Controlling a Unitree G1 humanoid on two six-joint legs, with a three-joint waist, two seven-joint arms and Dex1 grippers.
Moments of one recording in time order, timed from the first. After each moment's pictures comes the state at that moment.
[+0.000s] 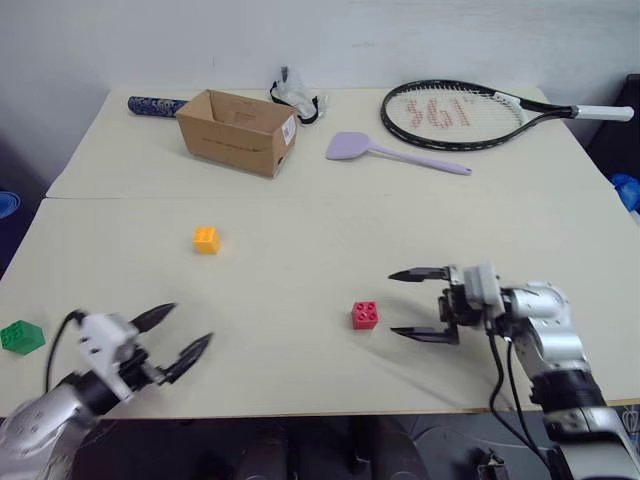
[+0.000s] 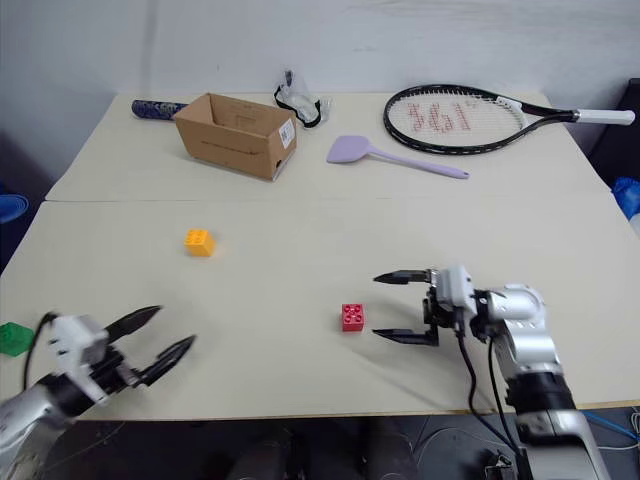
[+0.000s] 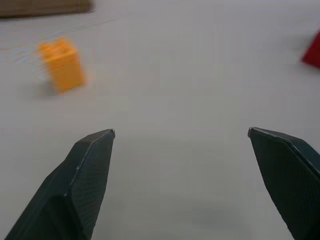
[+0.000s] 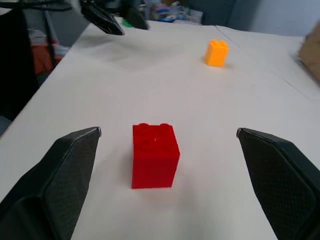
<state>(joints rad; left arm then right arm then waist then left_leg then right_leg) 0.46 0.44 0.56 -0.37 -0.50 0.17 -0.67 -0.29 -0.57 -0.07 0.22 0.51 -0.23 1.48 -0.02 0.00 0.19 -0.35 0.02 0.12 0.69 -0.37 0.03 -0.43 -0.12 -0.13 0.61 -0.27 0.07</state>
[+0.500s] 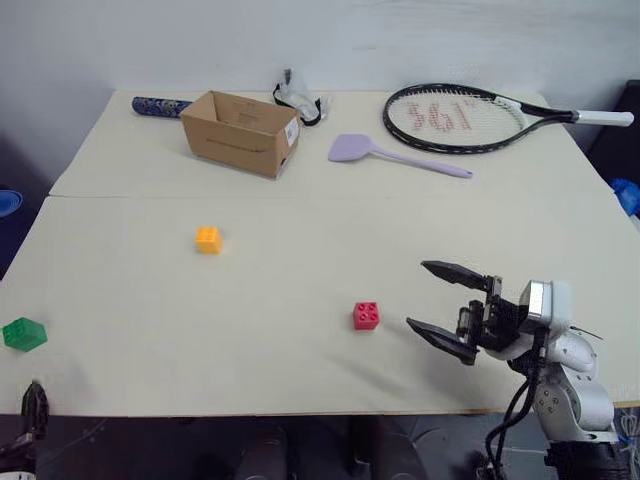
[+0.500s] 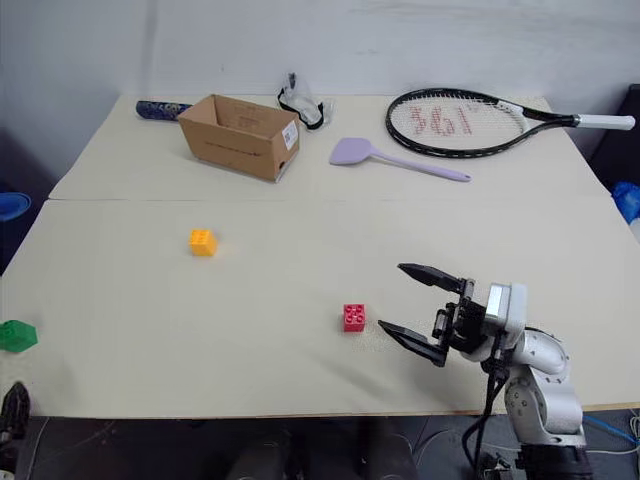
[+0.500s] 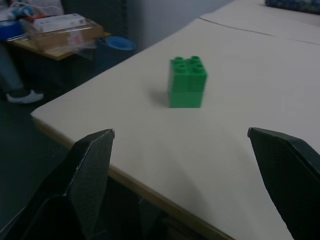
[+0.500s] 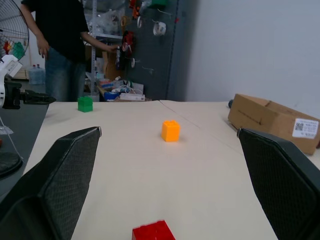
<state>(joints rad) 0.54 0.06 0.90 -0.26 -0.65 0.04 -0.24 -0.04 -0.45 -0.15 -0.19 0.69 -0.12 1.25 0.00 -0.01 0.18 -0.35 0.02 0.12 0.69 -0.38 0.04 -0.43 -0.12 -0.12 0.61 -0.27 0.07</state>
